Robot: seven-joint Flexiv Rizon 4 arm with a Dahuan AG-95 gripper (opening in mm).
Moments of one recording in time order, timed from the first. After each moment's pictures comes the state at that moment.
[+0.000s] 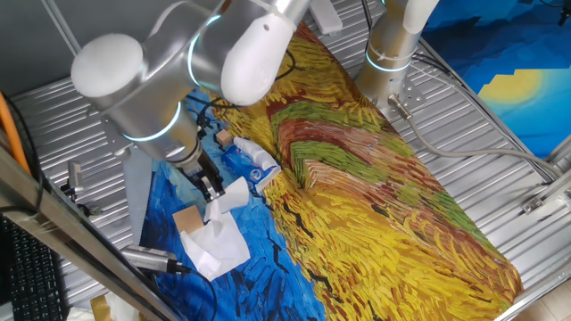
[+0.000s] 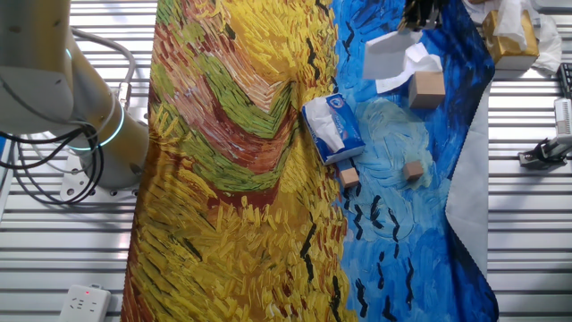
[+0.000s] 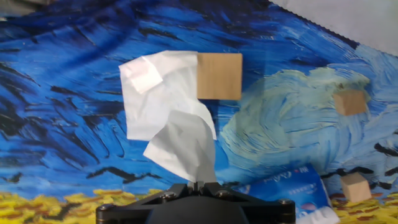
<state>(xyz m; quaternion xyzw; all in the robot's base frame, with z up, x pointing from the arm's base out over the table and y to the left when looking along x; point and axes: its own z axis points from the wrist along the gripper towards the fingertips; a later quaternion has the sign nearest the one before) 0.583 0.187 0.186 -0.01 -0.99 -0.03 0.10</state>
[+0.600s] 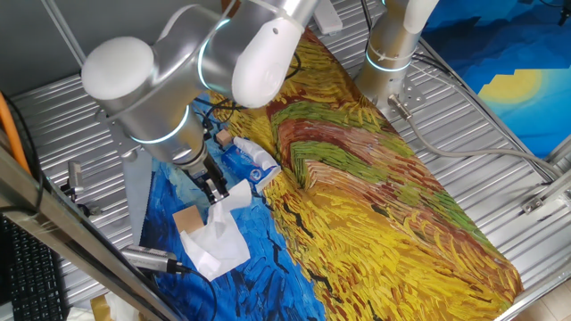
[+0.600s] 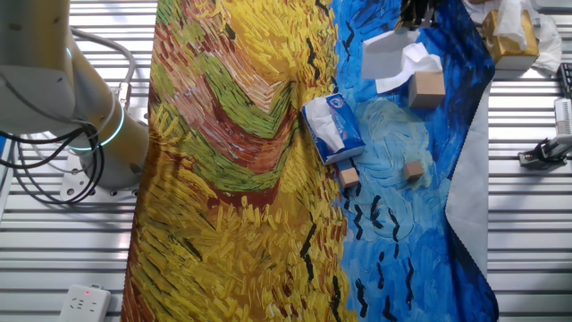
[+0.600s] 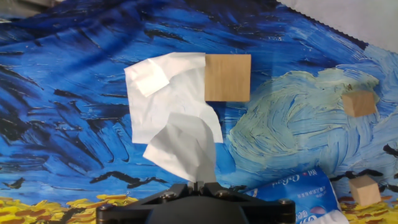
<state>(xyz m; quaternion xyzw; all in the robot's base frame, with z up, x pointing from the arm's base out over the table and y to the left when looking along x) 0.580 0.188 0.182 -0.01 -1.00 -0.02 0.10</state>
